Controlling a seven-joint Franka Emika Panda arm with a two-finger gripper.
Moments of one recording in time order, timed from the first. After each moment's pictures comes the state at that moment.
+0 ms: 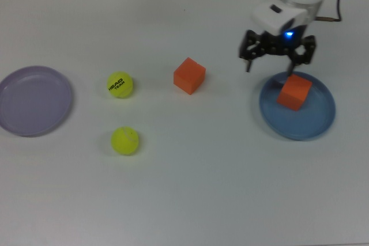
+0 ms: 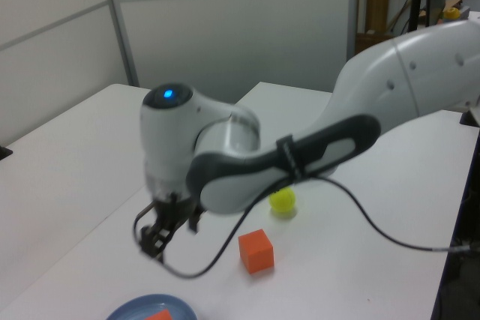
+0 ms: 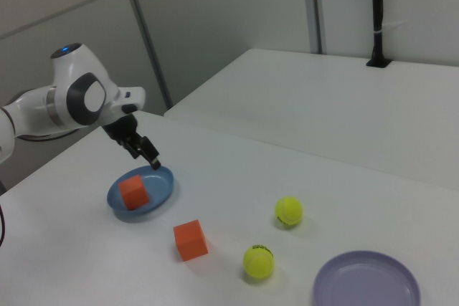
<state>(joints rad) 0.67 0.33 -0.05 -1.58 -0.13 2.06 0.60</state>
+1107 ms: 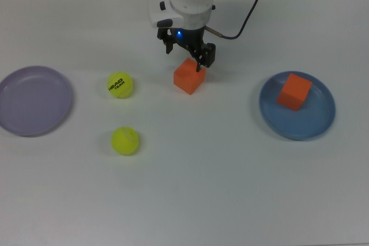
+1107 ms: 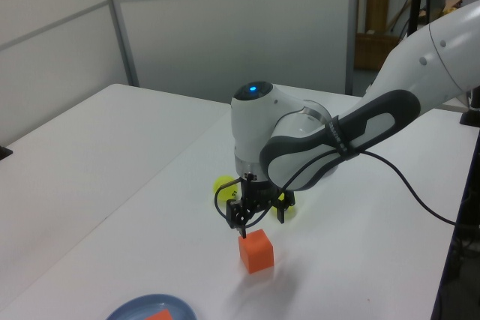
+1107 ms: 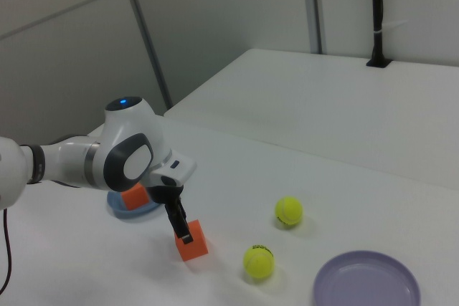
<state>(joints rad) 0.53 0.11 -0.13 -2.07 -0.06 2.24 0.83</state>
